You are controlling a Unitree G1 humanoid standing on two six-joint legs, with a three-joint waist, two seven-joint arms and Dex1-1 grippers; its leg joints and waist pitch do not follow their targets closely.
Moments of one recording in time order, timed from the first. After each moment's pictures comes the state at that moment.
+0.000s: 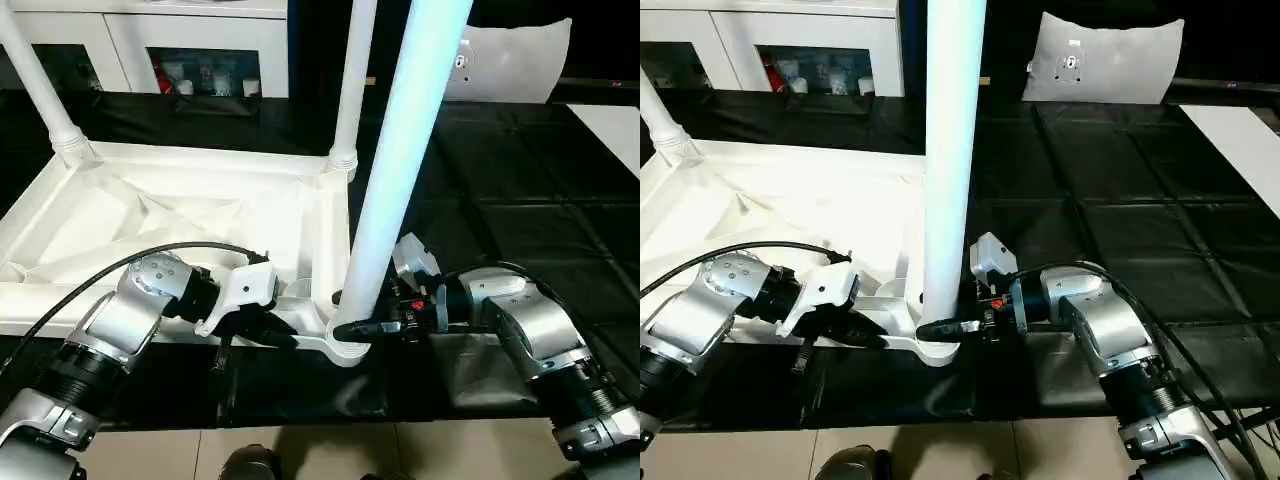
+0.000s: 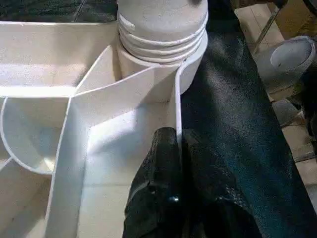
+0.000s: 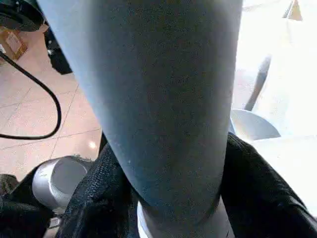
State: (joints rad) left arm -0.48 0.58 -0.37 0.27 -0.07 0.13 -1.43; right arm -0.45 -0.40 0.27 0.23 0.30 0.31 1.35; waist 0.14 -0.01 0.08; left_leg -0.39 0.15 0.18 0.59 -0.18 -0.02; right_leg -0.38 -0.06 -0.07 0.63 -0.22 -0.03
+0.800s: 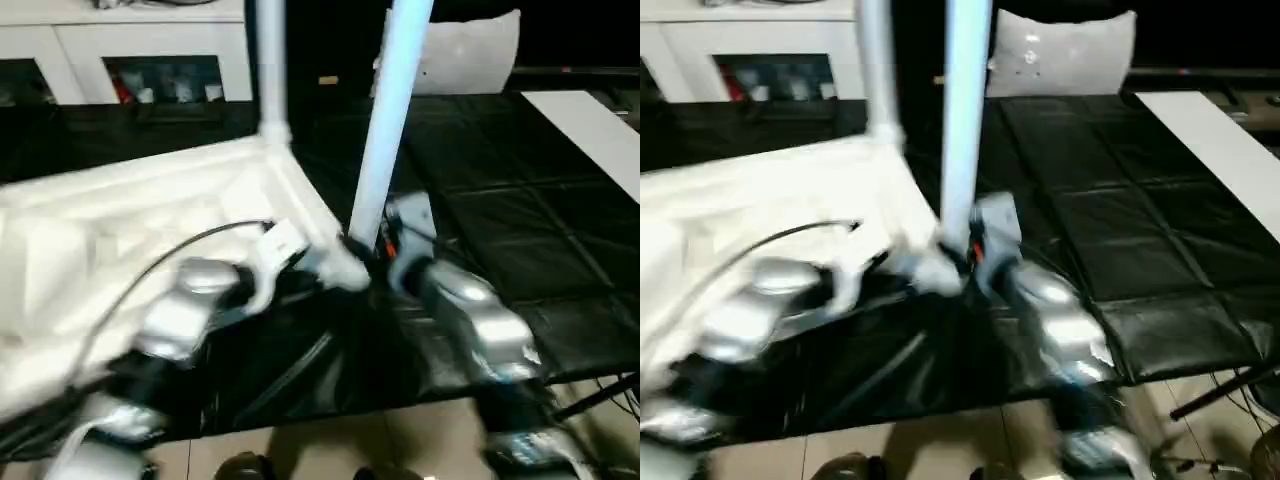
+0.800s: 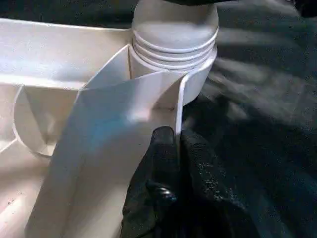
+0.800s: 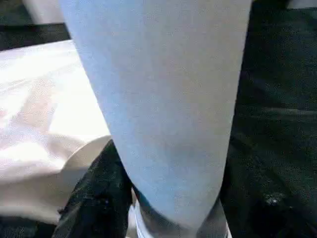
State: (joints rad) left arm -0.52 0.20 -0.22 0.30 0.03 0.51 -0.74; right arm -0.48 0.07 0.00 0.24 0.08 0.48 0.24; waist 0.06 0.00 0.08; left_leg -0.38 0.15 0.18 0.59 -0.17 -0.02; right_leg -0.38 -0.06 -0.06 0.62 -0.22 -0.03
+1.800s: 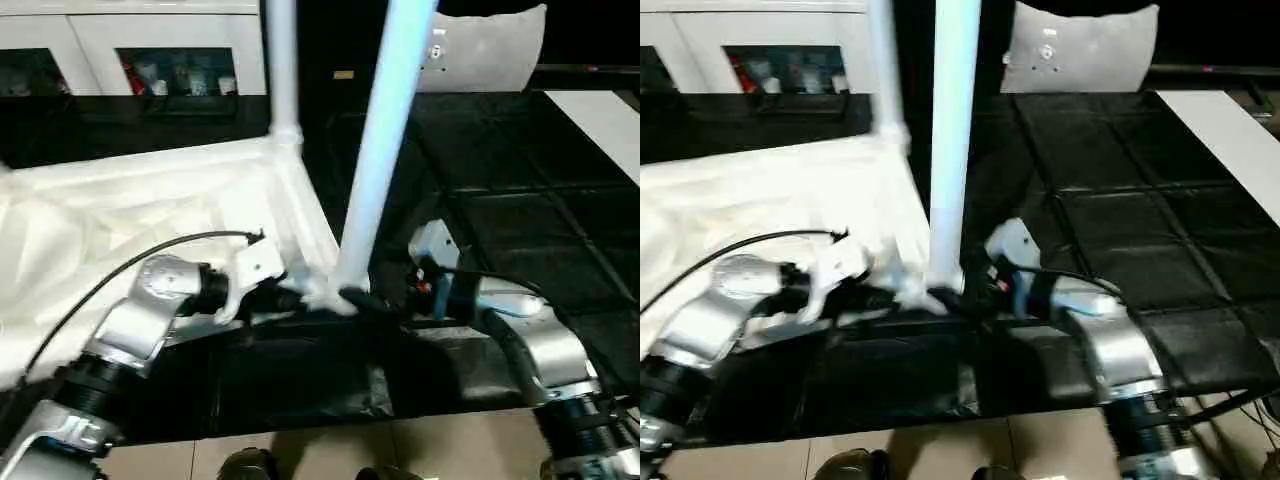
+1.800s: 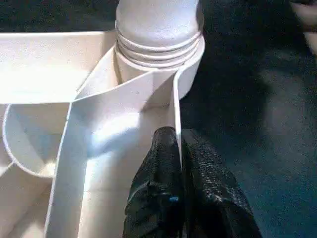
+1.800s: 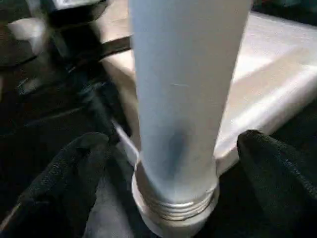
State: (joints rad) left arm -0.45 0.53 -0.30 0.24 -0.06 0.23 -1.26; right arm -0.33 -0.37 0.17 0.12 0.23 0.26 1.06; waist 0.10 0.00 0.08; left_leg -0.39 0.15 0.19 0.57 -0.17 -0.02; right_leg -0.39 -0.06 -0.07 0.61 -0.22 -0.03
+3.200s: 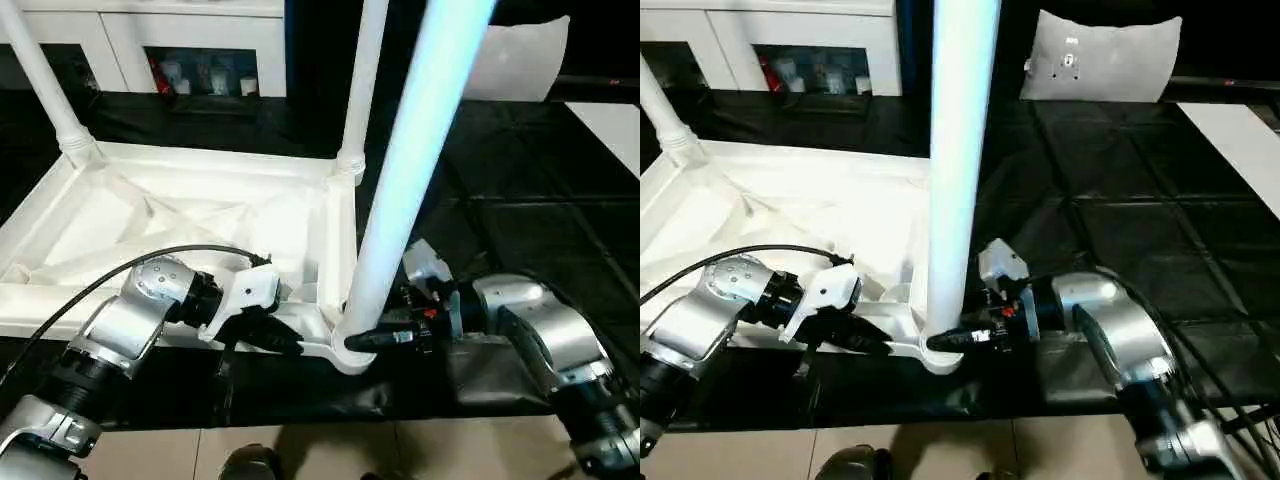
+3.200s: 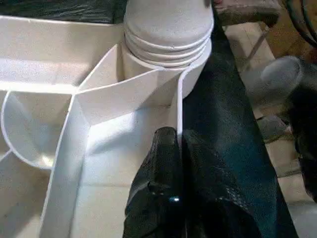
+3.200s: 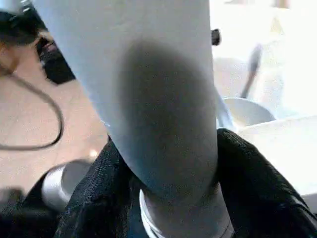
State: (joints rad) left arm -0.46 0.55 -0.34 0.23 -0.09 0.23 -1.40; right arm -0.35 -0.41 0.22 0.08 0.33 0.46 1.27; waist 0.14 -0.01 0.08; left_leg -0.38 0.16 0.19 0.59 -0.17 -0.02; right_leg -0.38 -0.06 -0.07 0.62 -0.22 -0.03
